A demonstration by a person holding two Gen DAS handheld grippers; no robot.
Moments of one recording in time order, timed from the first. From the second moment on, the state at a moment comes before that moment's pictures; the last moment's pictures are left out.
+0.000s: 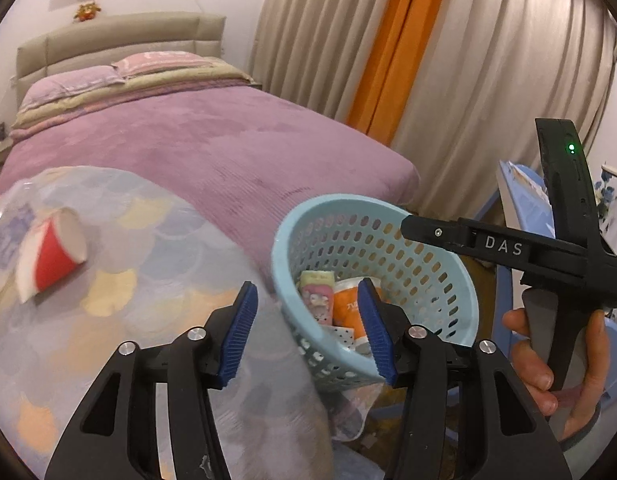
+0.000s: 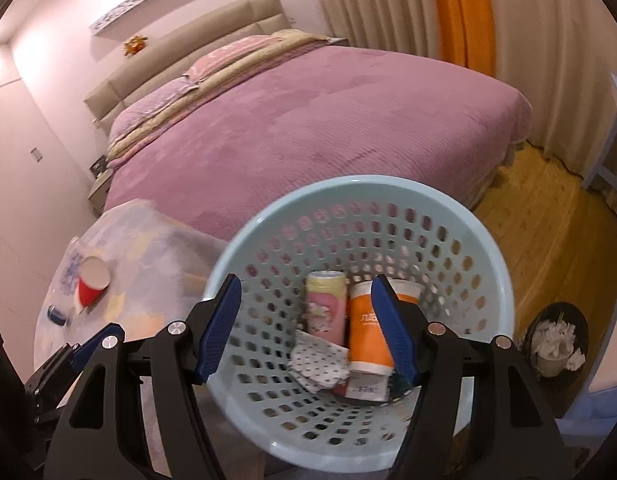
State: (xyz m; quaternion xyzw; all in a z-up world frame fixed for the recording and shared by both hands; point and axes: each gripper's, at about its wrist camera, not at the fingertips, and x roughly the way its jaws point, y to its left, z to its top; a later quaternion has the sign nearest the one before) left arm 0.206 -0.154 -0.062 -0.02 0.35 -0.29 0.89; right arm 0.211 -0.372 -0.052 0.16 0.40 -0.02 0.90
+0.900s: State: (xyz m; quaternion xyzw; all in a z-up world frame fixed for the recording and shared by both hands) left arm 0.190 0.040 -0.039 -0.09 0.31 -0.11 0.94; right arm 0.212 -0.190 -0.054 0.05 0.41 0.11 0.91
